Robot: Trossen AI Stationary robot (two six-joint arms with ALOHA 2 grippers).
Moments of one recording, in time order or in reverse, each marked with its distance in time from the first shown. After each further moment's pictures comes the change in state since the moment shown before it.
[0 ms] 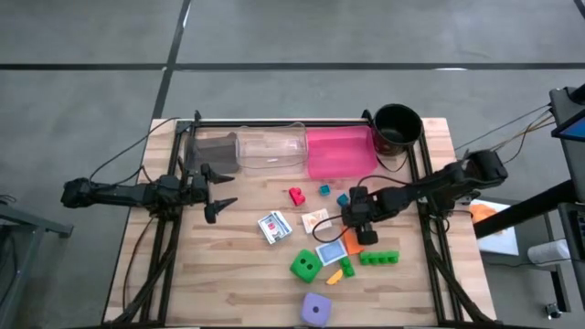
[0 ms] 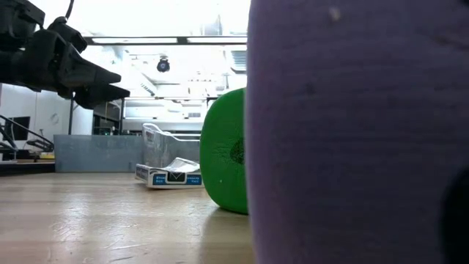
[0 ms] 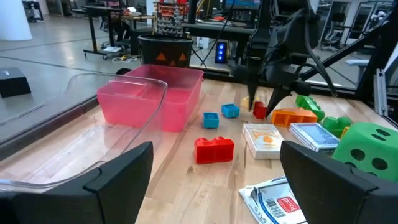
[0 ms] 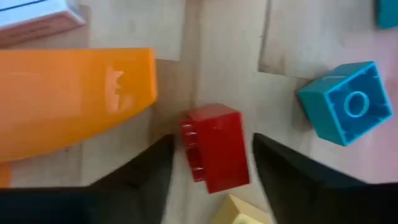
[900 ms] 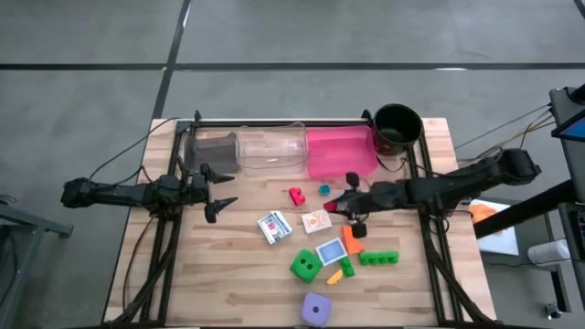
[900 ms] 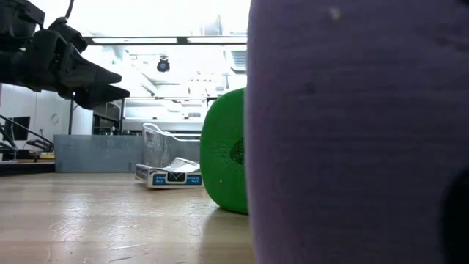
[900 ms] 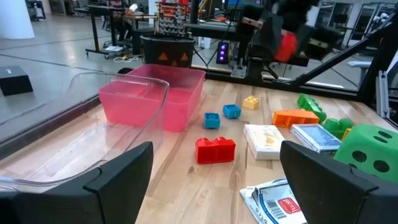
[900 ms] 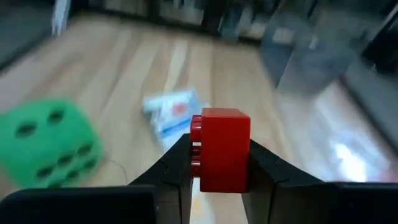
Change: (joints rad) left arm 0.000 0.003 0.000 -0.001 -0.006 -0.010; right arm -0.055 -0.364 -0.222 0.862 -0.031 -0.159
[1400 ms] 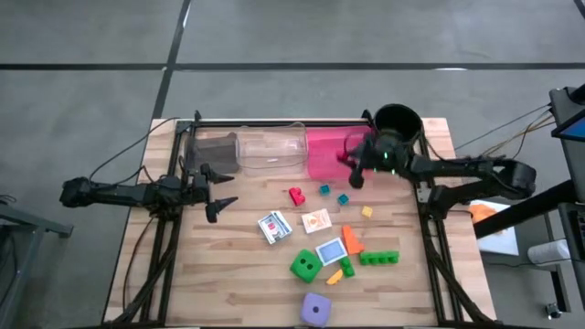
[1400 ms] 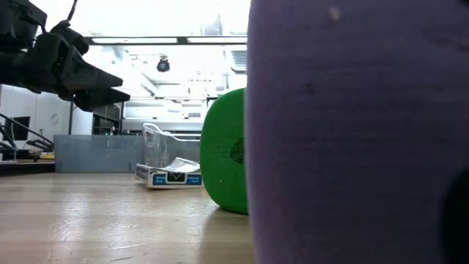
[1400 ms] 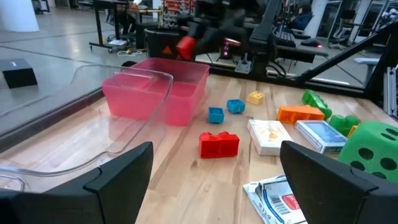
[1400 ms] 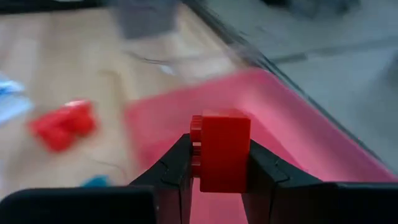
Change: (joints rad) left arm 0.000 0.023 0.000 0.001 -0.015 -0.016; right arm -0.675 0.053 -0.078 0.026 -0.236 0.016
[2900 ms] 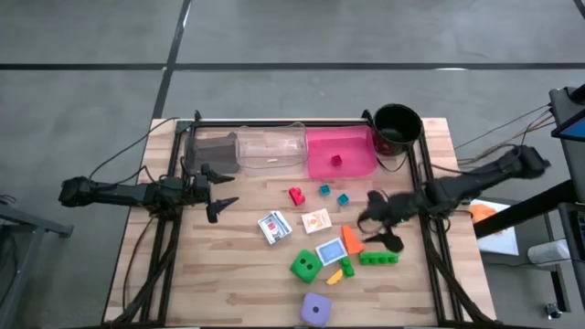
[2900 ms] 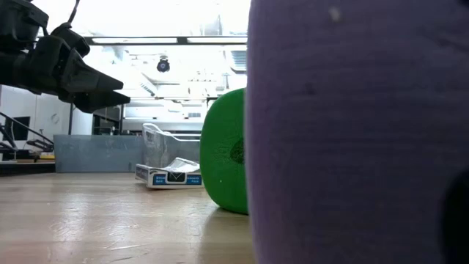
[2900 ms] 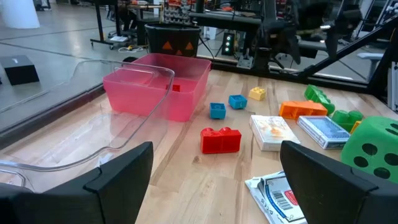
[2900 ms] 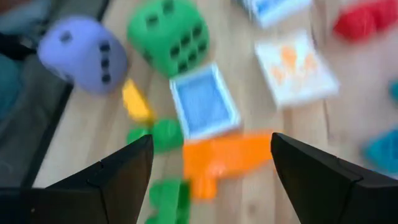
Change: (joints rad) left arm 0.000 0.020 0.000 0.000 -0.003 0.000; right arm 0.925 -0.338 0.094 -0.722 0.111 0.484
